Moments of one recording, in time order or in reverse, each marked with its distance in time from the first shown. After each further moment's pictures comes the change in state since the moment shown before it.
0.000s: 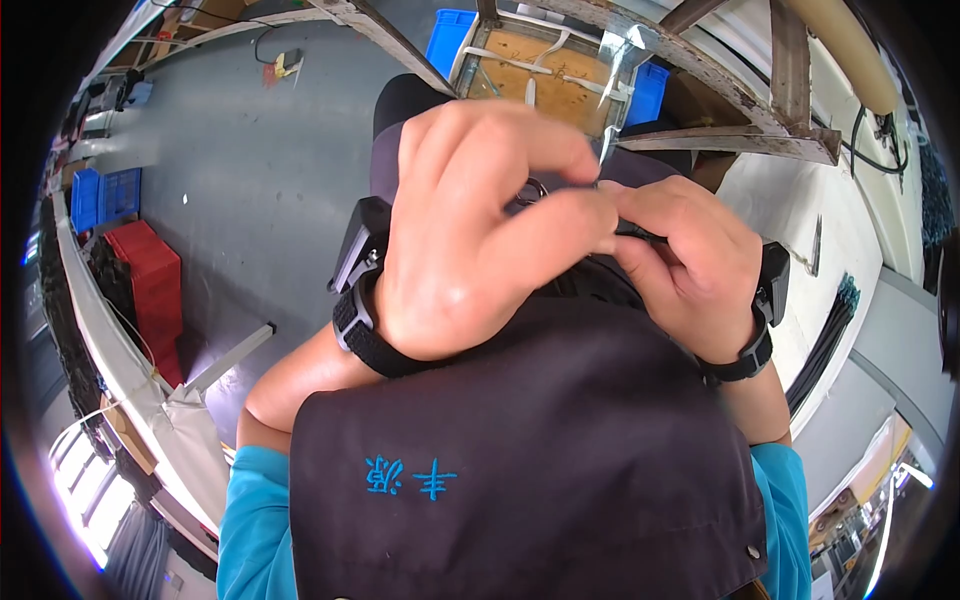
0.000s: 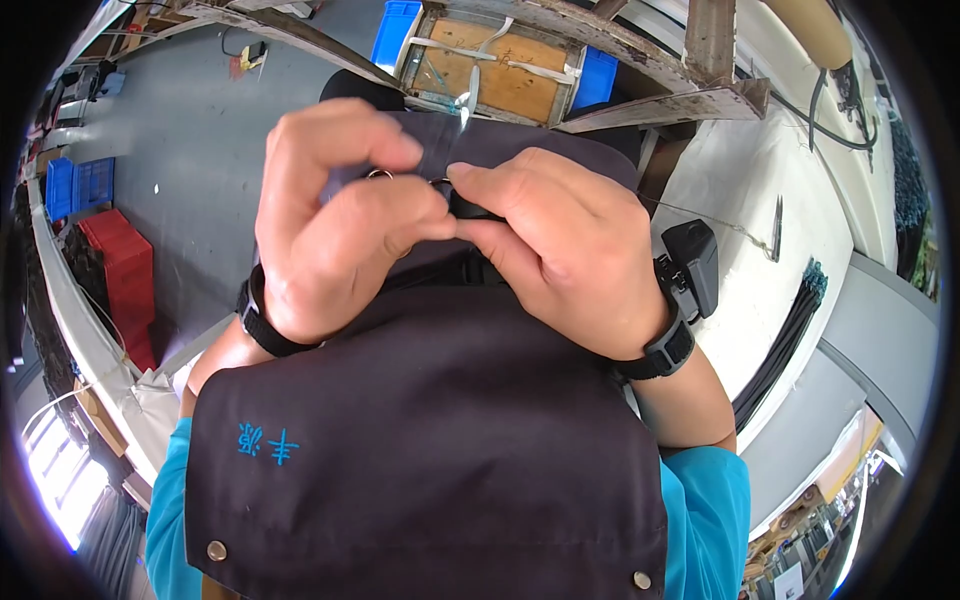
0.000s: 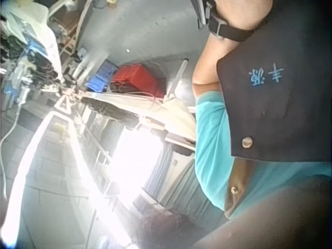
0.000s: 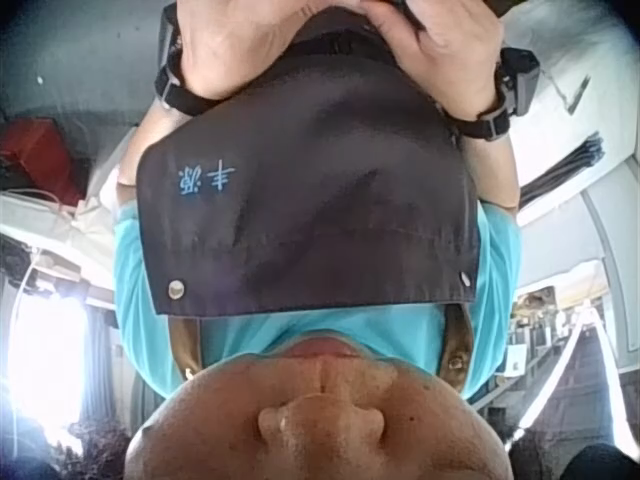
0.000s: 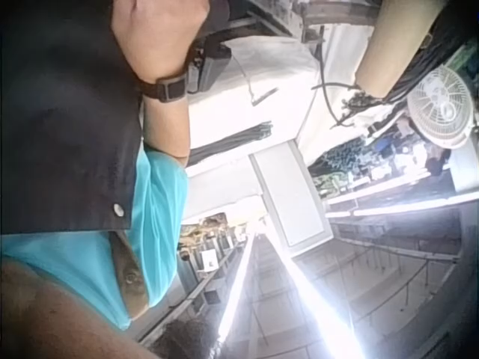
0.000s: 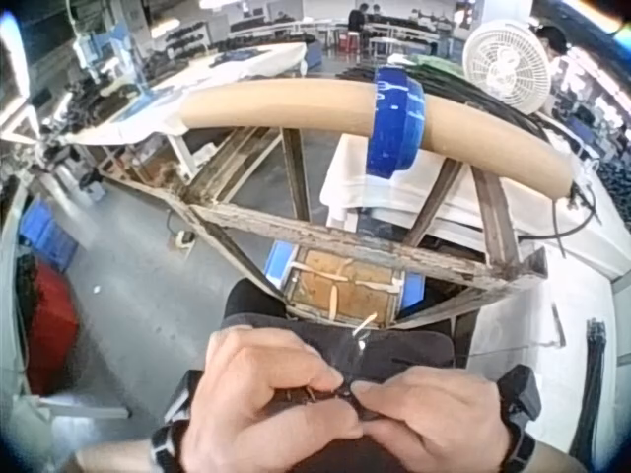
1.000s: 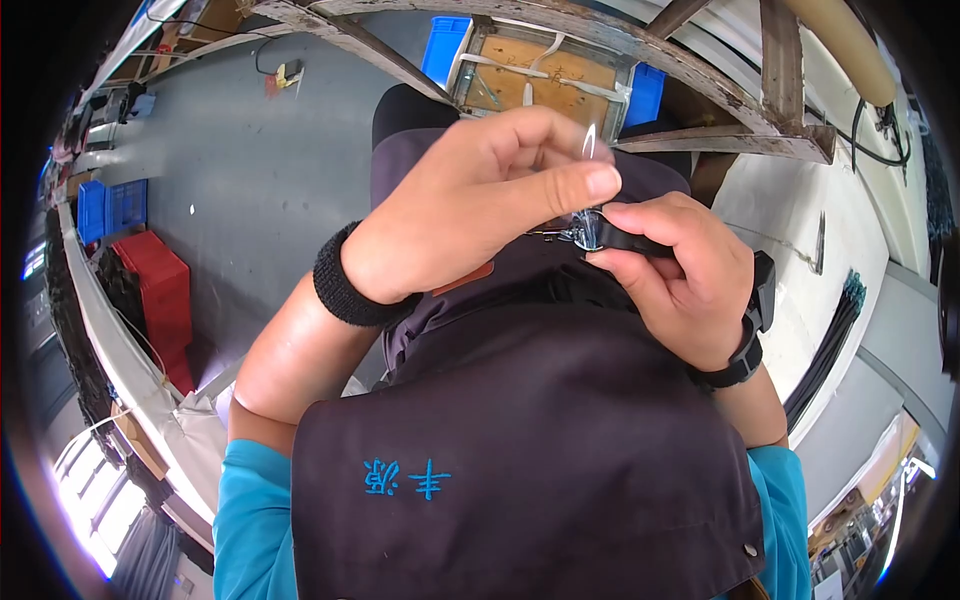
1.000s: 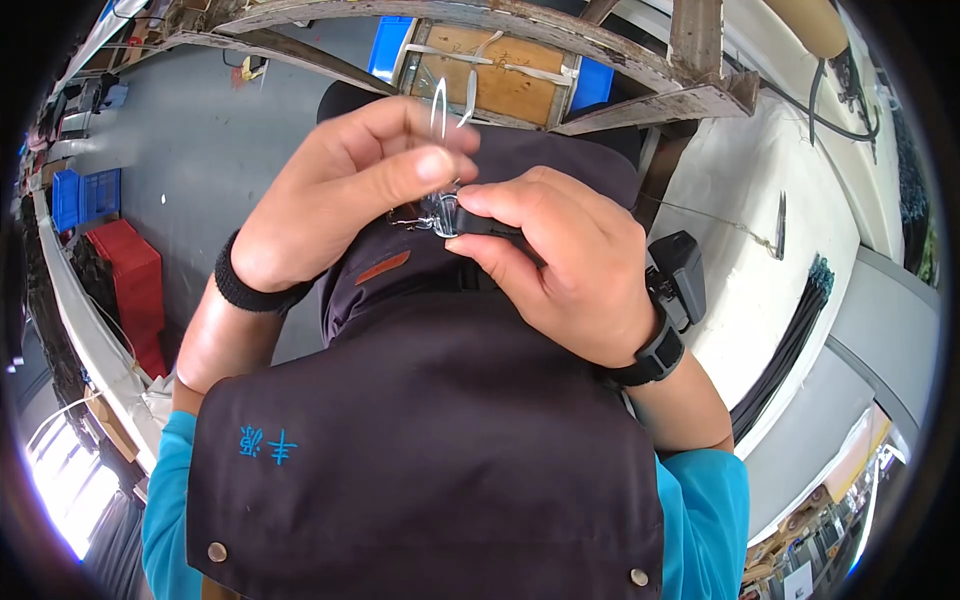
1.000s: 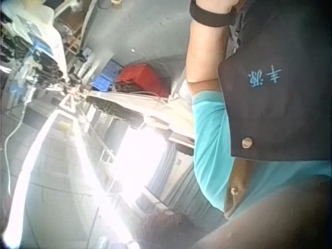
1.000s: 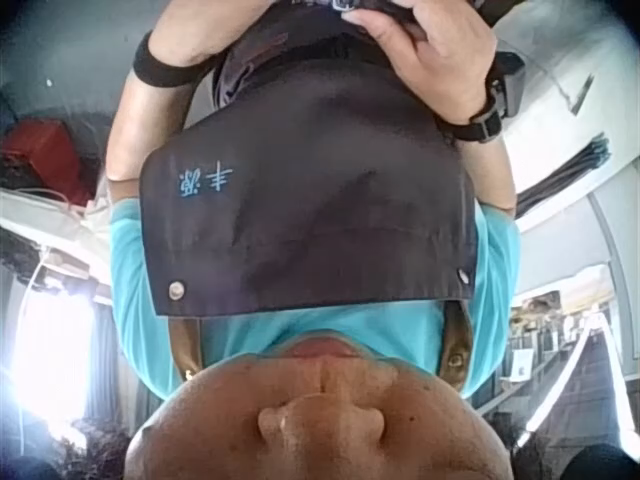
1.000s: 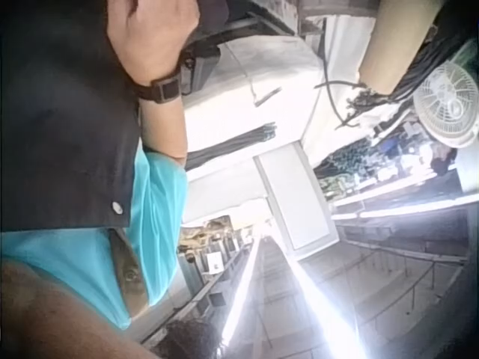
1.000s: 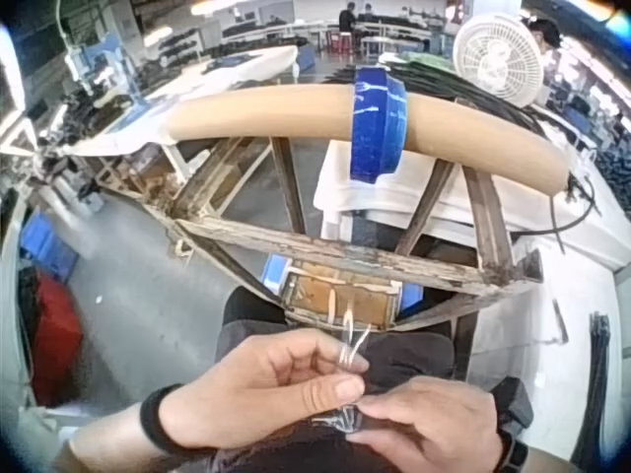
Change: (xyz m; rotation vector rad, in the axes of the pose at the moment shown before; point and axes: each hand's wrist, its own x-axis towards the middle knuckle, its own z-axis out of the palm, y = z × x) left_hand 0.025 -0.018 0.005 -1.094 -0.366 -1.063; right_hand -0.013 0.003 0.000 0.077 0.077 0.138
